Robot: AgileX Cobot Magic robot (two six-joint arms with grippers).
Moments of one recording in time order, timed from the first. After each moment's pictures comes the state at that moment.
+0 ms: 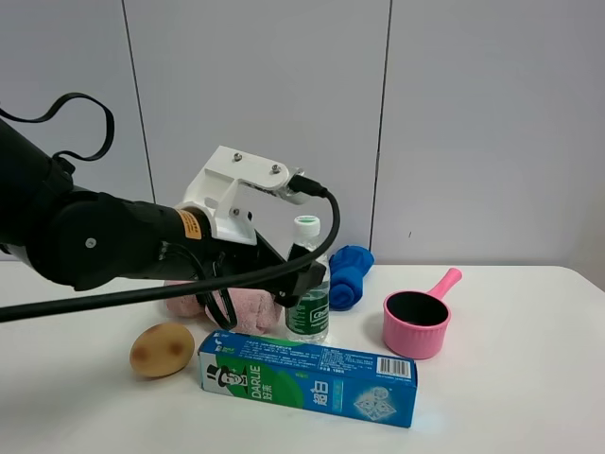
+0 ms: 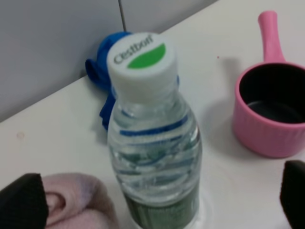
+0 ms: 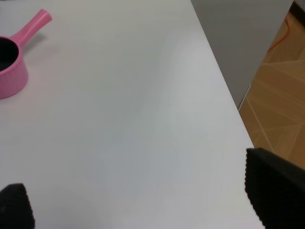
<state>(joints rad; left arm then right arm) -0.66 1.84 -0.84 -0.01 -0.54 0.07 -0.11 0.00 -0.51 0.04 1.07 -0.09</state>
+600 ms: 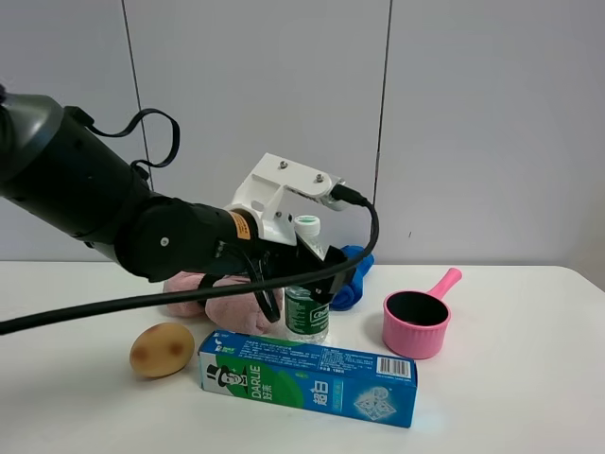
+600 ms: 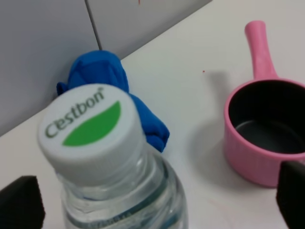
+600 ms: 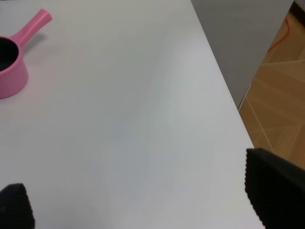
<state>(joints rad) -0.67 1.99 -1.03 0.04 -0.49 0.07 -0.11 0.00 -0.51 0.04 1.07 -0.09</state>
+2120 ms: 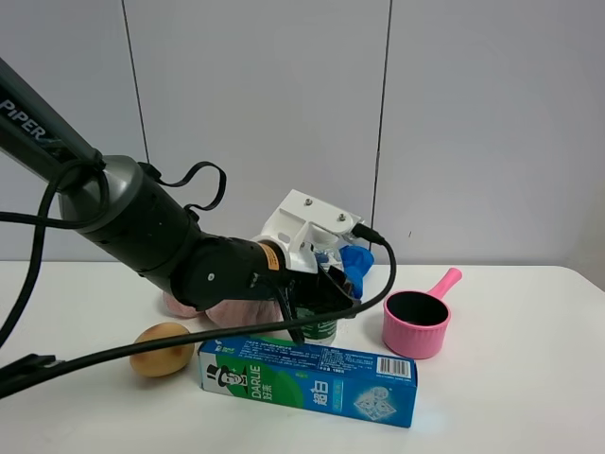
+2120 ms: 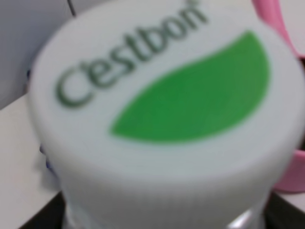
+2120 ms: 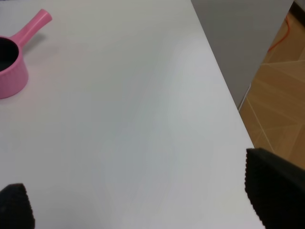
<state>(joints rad) -0.67 2.17 -1.15 0.05 -0.53 0.07 -0.11 0.00 -0.51 0.04 1.07 -0.09</state>
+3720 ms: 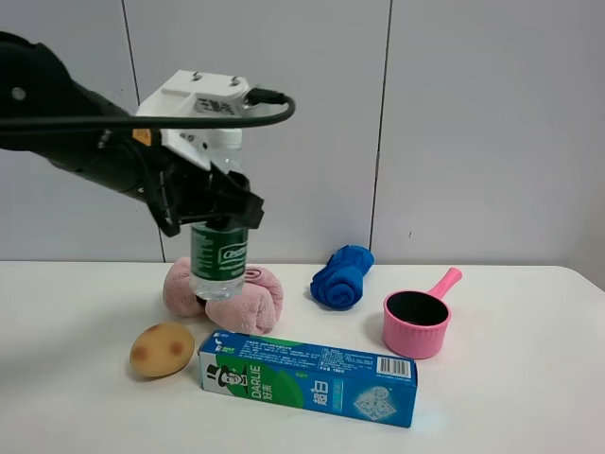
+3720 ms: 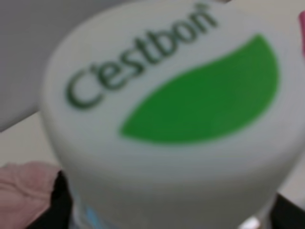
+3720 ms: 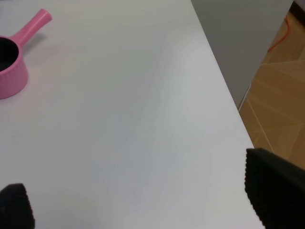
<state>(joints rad) -0.54 1.61 -0.93 0.11 -0.07 -0.02 -0.11 0.00 -0.51 0.04 1.07 -0.09</state>
